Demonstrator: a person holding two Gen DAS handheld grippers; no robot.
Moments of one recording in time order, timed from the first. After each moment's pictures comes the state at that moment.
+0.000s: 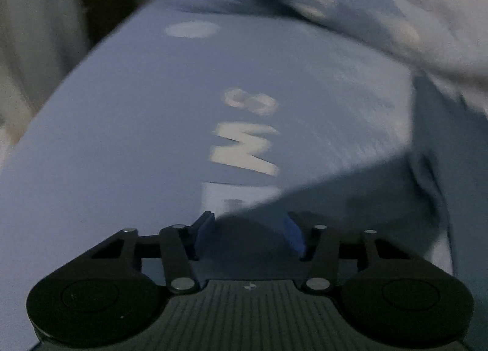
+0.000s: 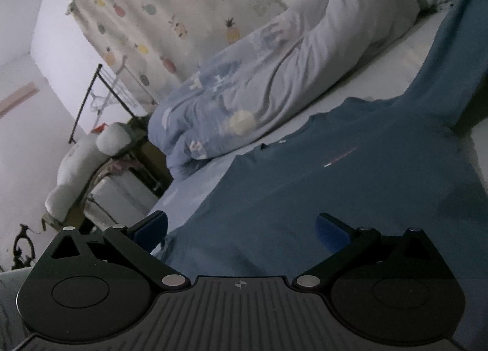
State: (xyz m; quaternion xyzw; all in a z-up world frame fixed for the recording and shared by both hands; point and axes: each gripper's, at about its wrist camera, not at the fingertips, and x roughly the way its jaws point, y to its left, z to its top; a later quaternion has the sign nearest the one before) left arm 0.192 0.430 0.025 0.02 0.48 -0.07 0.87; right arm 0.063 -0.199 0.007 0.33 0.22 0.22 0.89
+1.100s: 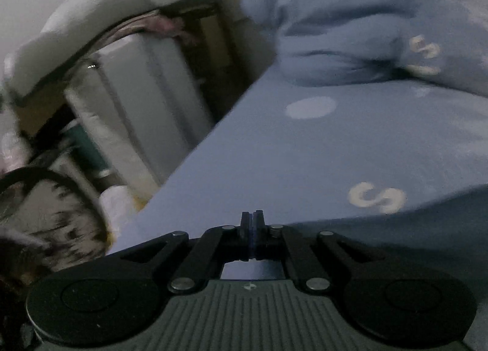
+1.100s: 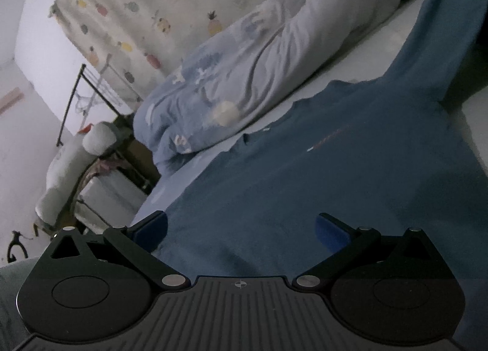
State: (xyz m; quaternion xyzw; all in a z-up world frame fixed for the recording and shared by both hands) left arm 0.221 0.443 0.041 0.12 0.34 0.25 0.90; right arm 0.071 -0.200 -0.014 0.35 0.25 0.20 0.88
